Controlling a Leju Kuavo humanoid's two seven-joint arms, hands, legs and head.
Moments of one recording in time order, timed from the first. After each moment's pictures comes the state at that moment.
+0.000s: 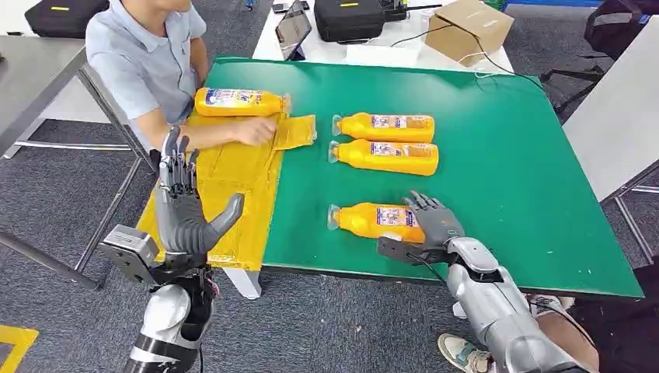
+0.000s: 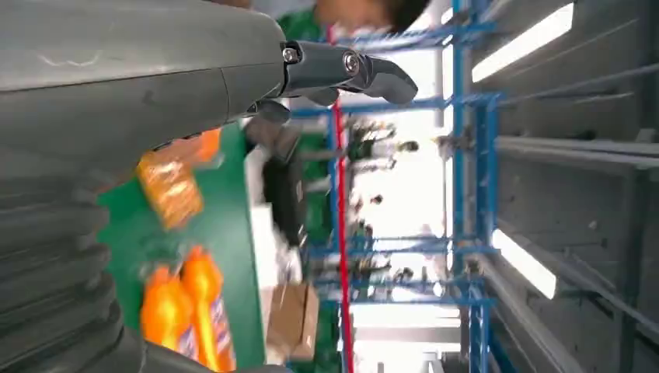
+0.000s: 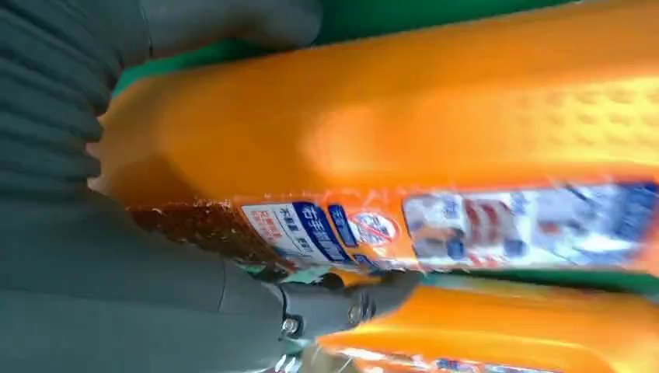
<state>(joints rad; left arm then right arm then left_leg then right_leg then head) -0.15 -0.20 -0.26 -1.62 -0.08 0.24 -0.50 -0.54 -0.08 0.39 -0.67 0.95 -0.05 -0.19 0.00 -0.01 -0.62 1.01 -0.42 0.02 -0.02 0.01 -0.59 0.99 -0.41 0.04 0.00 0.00</state>
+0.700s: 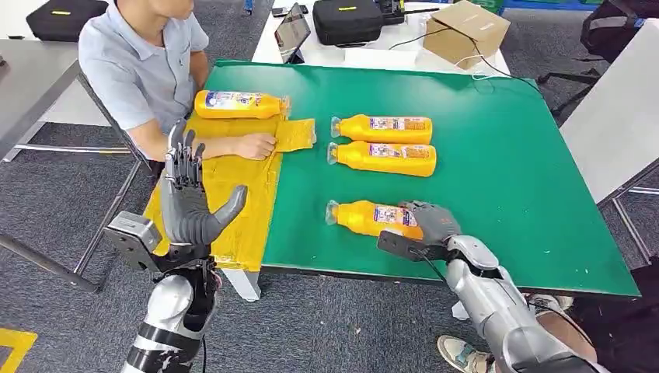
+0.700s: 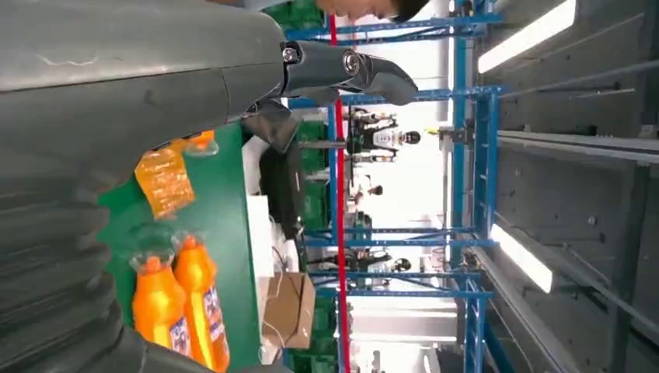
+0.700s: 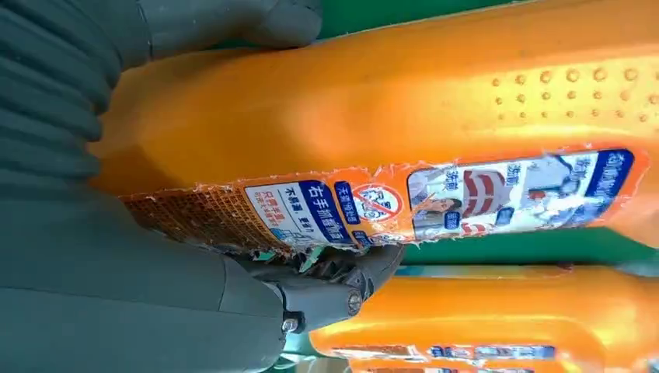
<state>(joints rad) -0.19 -0.20 -0.27 -1.57 -0.01 0.21 -0.47 -0.55 -0.07 0.40 -0.59 0.86 -0.08 -0.24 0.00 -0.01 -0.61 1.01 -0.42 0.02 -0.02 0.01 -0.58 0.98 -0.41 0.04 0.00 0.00</state>
